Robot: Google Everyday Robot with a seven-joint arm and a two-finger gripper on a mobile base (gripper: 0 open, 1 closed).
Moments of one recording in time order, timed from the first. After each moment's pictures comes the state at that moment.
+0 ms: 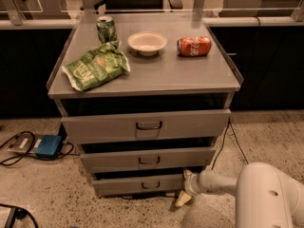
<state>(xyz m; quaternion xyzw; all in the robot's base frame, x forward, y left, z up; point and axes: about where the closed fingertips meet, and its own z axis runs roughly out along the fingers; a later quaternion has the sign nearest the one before) 0.593 -0.165 0.168 -0.59 0.76 0.07 0.27</state>
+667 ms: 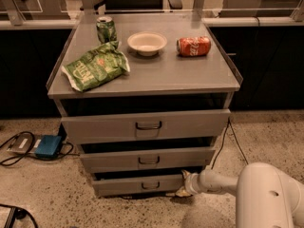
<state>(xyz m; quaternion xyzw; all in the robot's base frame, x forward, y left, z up) 0.596 -0.166 0.168 -0.59 0.76 0.07 0.28</state>
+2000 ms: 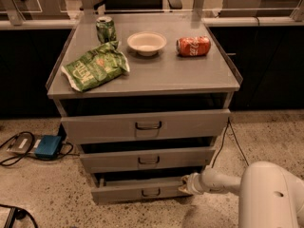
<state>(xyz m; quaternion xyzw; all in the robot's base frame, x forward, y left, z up) 0.596 -0.171 0.182 -0.59 0.76 0.07 0.28</state>
